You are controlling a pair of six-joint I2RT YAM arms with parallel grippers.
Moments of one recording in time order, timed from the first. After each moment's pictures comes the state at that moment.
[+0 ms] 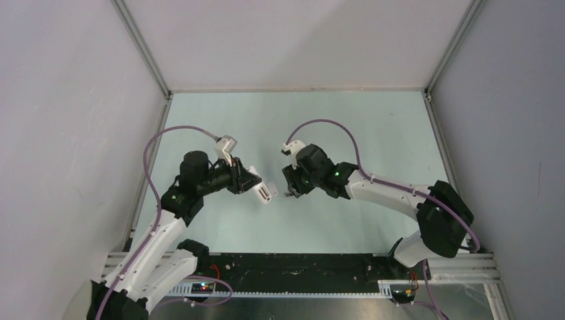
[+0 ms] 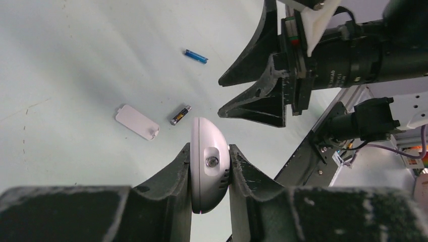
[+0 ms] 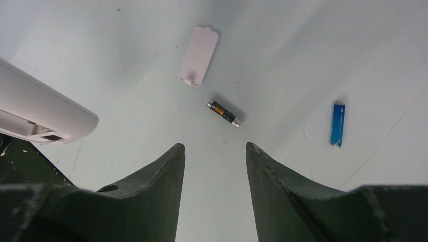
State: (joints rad) left arm -0.35 0.78 0.63 -0.25 0.55 -0.35; right arm 0.89 1.51 1.02 -0.27 0.02 0.23
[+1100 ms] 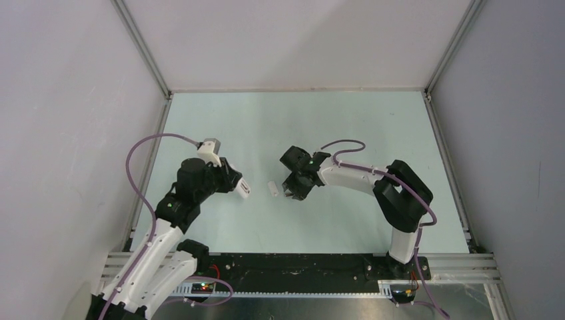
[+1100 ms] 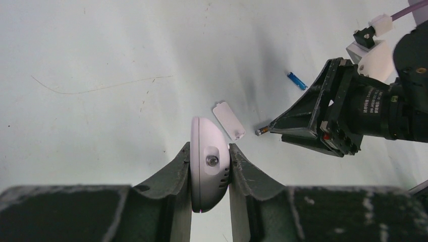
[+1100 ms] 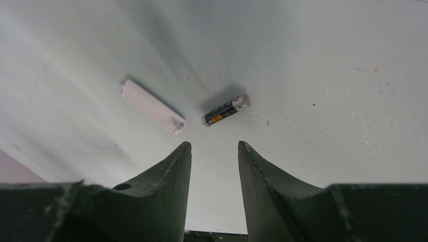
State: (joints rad) left arm -0.34 0.70 0.60 -0.36 0.10 -0.37; right arm 0.89 1.83 1.25 -0.60 0.12 1.48
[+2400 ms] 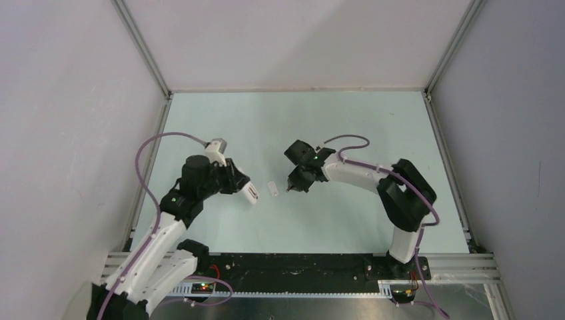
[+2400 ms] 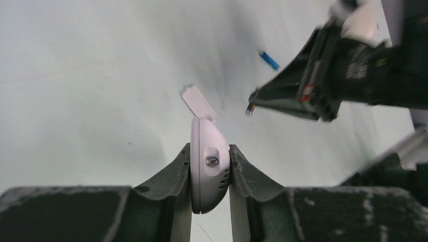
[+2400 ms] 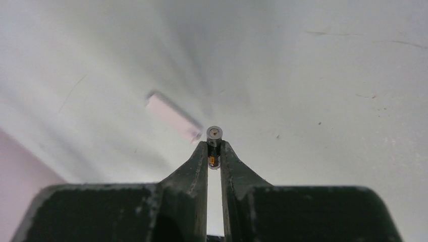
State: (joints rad) left arm -0.34 0.74 0.60 -0.35 0.20 -0.41; right arm 0.84 1.85 1.26 -0.59 0.10 1.55
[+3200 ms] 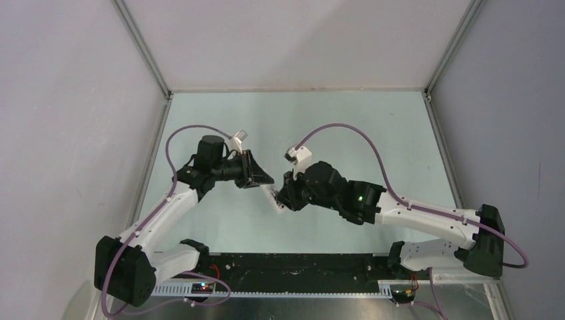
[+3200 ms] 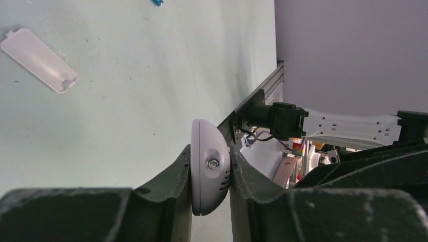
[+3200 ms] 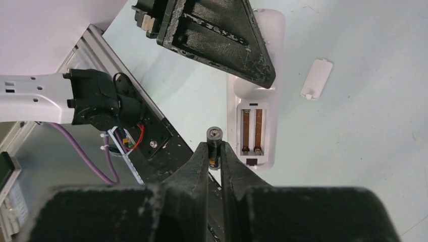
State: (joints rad) left arm -0.36 1.09 0.77 -0.34 0.72 -0.73; right arm 1.15 1.22 1.03 -0.27 0.10 0.53
